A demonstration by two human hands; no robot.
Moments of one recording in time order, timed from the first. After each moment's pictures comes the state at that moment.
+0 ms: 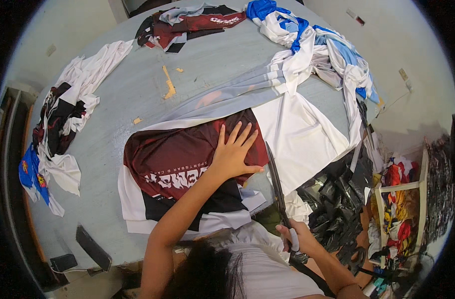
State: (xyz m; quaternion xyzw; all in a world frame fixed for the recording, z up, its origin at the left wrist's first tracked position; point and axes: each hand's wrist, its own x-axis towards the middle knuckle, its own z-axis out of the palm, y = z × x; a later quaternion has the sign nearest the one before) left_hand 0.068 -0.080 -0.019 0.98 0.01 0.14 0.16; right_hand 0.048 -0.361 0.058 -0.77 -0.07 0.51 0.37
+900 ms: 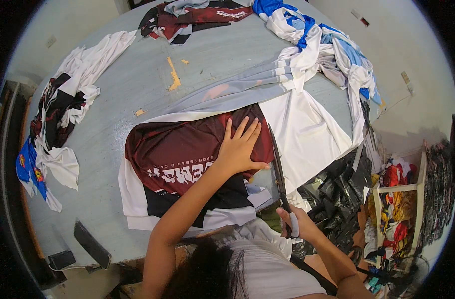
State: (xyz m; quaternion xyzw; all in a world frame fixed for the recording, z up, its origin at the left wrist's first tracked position) left_hand 0.068 -0.078 -0.026 0.97 0.01 0.16 0.16; right_hand 0.063 -0.332 0.053 -0.77 -0.10 0.53 0.35
